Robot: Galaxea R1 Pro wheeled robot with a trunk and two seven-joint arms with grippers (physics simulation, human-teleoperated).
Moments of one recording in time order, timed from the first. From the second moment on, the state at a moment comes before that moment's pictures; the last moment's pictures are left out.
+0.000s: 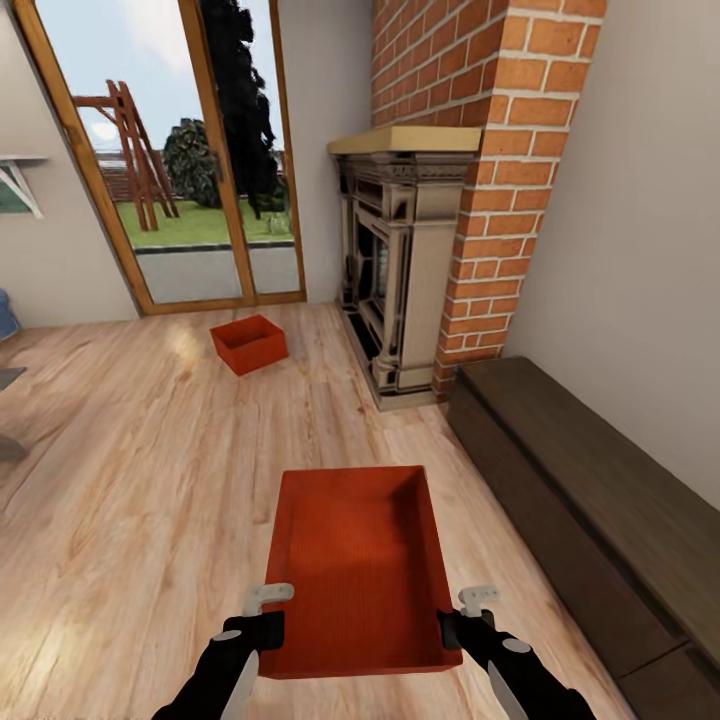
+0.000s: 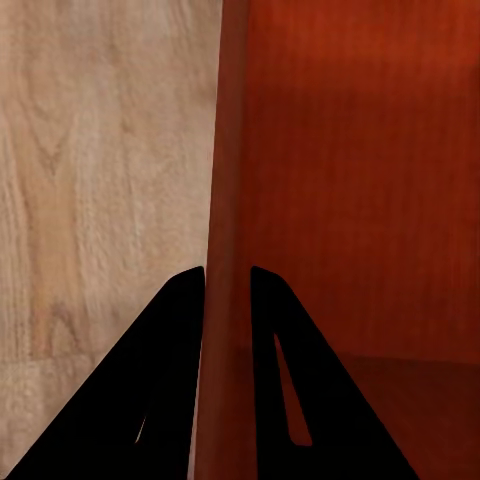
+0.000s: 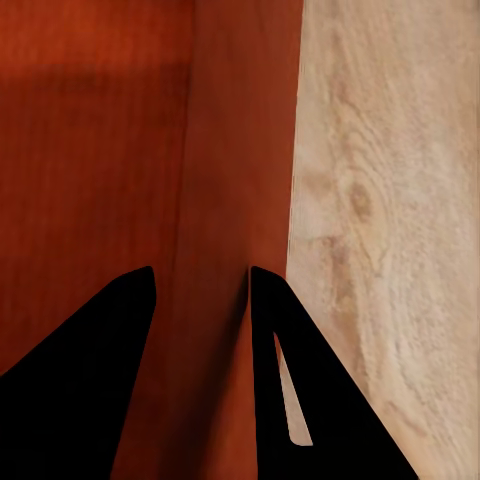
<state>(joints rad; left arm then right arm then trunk) -0.29 -0.11 -0.06 -0.92 0.10 0.43 0.21 -0.45 0.01 0.07 -0.47 -0.04 0.04 0.16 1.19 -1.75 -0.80</state>
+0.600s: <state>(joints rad) -0.29 -0.11 -0.06 -0.92 0.10 0.43 0.21 -0.45 0.01 0.07 -0.47 -0.04 0.04 0.16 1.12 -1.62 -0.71</state>
